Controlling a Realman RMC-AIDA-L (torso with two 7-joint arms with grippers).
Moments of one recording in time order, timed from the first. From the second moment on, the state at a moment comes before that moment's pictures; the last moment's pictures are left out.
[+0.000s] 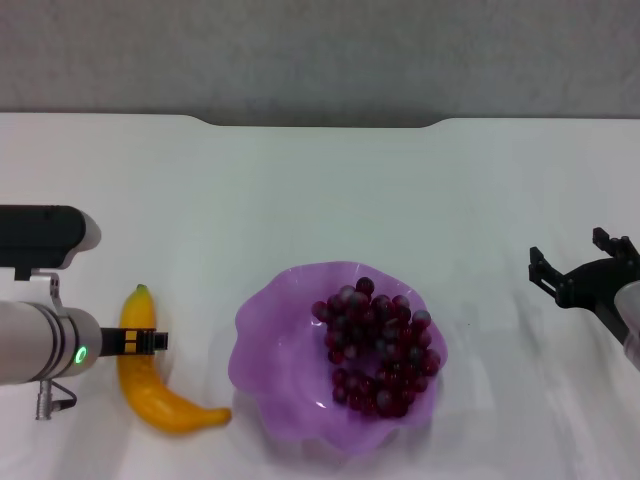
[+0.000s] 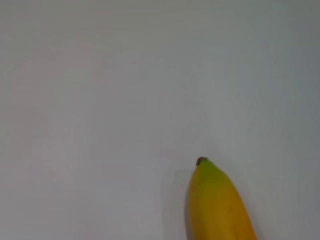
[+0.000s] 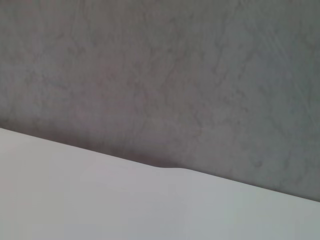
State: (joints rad) left arm -0.38 -2.04 -1.42 -1.08 2.87 -0.75 -0.28; right arm 0.38 2.00 0.94 0.48 -2.39 -0.64 -0.14
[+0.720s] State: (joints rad) left arm -0.37 -2.04 -1.55 -1.19 2.87 -0.86 -0.16; right arm 0.38 2.01 0.94 0.48 -2.39 -0.64 -0.14
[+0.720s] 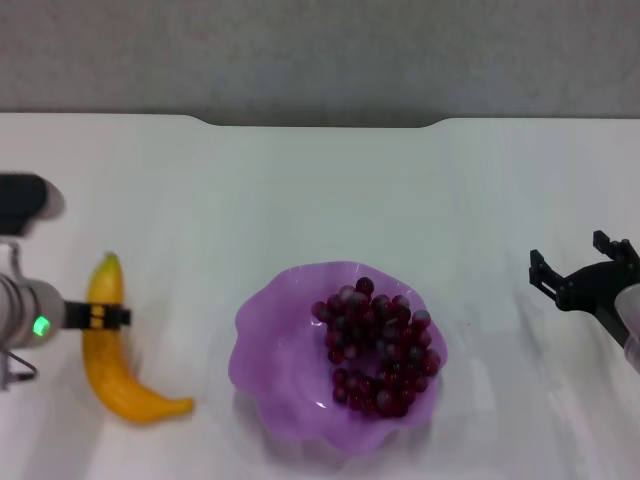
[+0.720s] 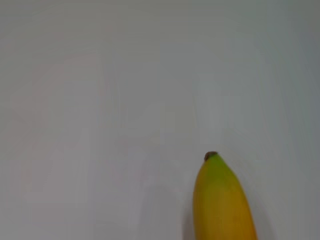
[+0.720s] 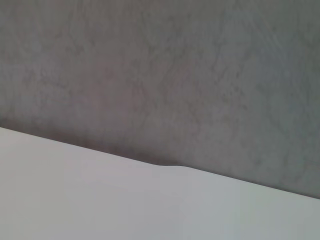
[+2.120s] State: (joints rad) left arm -0.52 -2.05 -1.82 -1.00 1.94 -1.11 0.64; right arm 0.40 2.01 0.90 0.49 -2.39 -0.64 -0.15
